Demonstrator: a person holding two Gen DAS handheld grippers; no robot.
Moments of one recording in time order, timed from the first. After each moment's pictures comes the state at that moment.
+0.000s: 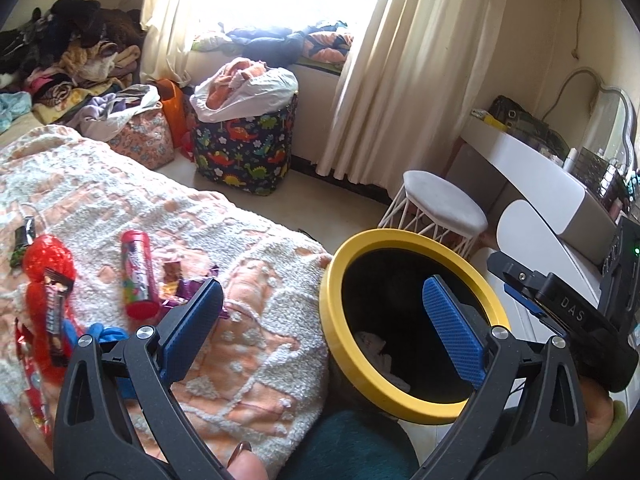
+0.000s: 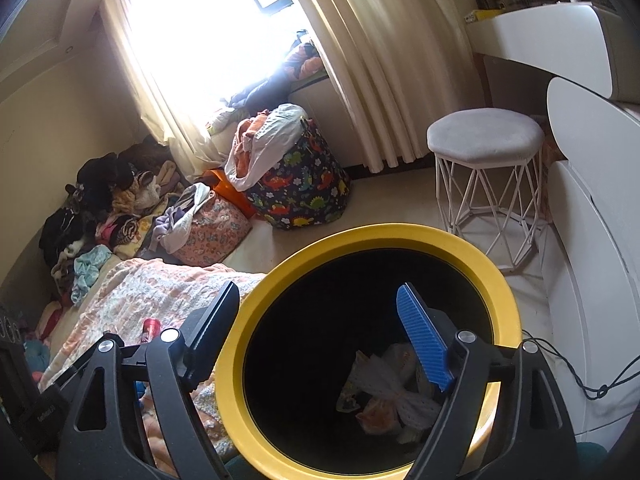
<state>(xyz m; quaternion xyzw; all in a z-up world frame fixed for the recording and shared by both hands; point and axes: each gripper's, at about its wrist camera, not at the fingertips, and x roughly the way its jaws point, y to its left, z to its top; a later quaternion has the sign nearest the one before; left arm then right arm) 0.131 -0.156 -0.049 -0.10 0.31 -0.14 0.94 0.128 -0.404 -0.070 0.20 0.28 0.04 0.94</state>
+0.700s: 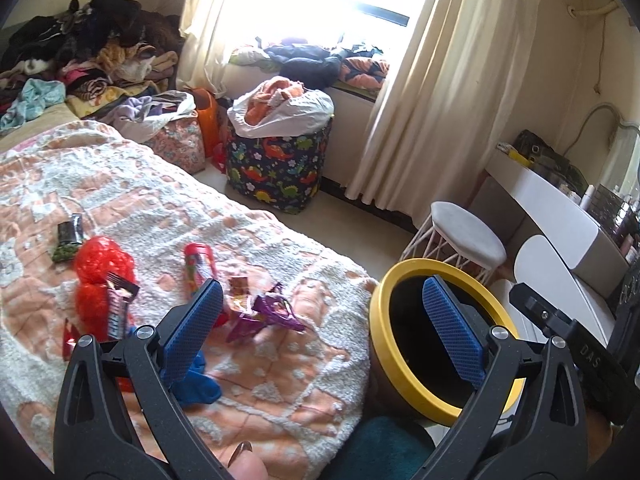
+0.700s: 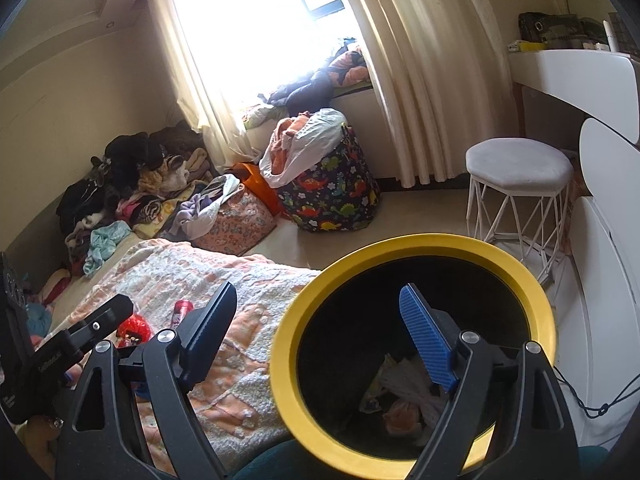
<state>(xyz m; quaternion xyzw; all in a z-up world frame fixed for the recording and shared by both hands) 0.117 -0.099 -0.035 -0.13 0.28 -0.09 0.95 0.114 -0.355 -0.051 0.15 0.26 0.09 0.95</state>
